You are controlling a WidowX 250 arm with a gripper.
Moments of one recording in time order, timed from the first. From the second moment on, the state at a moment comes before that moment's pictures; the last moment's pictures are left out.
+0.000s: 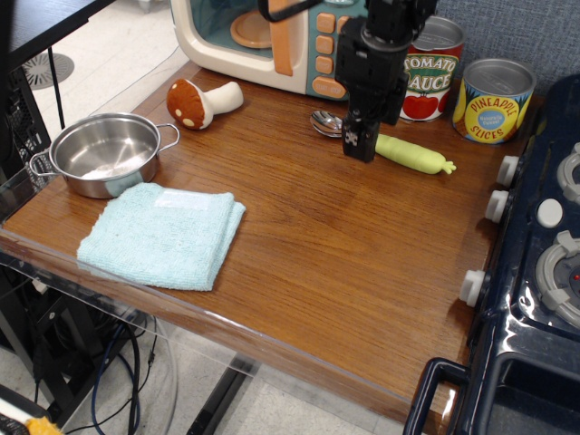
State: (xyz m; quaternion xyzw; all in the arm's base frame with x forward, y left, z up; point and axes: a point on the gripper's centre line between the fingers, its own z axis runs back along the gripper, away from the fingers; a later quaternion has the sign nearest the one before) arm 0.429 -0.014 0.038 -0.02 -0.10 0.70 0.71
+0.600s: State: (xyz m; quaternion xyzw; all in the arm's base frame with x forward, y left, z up) arm 0.441 -0.021 0.016 -0.03 -0.08 0.68 0.73
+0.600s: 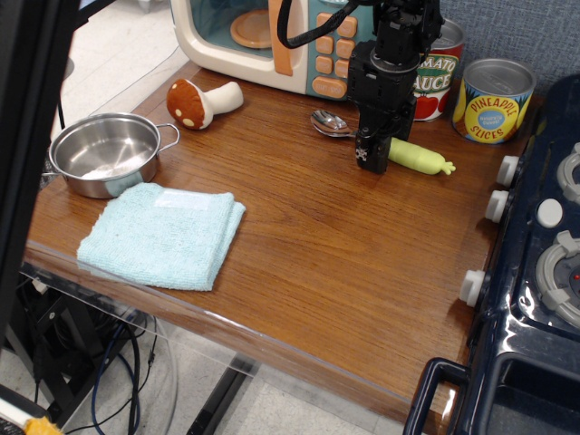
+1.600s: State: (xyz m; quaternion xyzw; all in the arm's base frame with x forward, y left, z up) arm 0.431 -0.015 0.053 -0.05 -0.09 0.70 0.70
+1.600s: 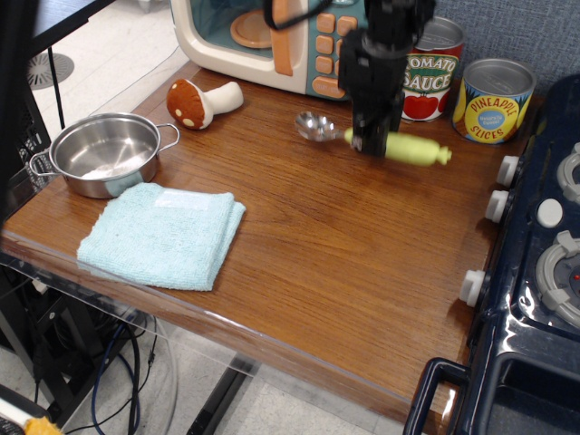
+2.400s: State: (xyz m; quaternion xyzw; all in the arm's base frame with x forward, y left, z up) arm 0.292 -0.013 0.084 -0.05 -0.11 0.68 0.72
